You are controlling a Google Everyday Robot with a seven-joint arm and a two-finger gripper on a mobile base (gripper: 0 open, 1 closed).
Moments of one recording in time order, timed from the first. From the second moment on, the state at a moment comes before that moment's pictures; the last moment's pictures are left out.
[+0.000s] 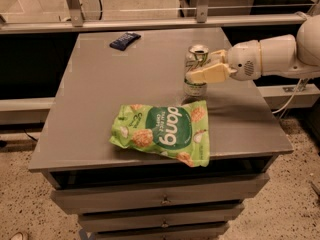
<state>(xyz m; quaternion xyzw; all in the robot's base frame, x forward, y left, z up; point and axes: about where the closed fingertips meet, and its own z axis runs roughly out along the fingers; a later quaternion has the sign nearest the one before) 0.603 -0.116 0.904 -0.45 0.69 0.36 0.44</state>
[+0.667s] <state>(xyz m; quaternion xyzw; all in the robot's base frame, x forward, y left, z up) 0.590 -0.117 0.882 -0.44 0.70 0.39 0.42</state>
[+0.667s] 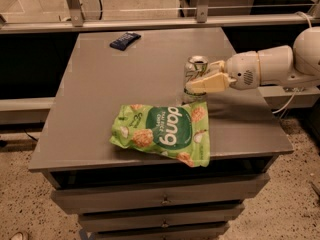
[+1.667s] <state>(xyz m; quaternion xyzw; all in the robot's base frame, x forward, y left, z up) 0.581 -0.118 0.873 -0.44 0.69 0.40 0.42</state>
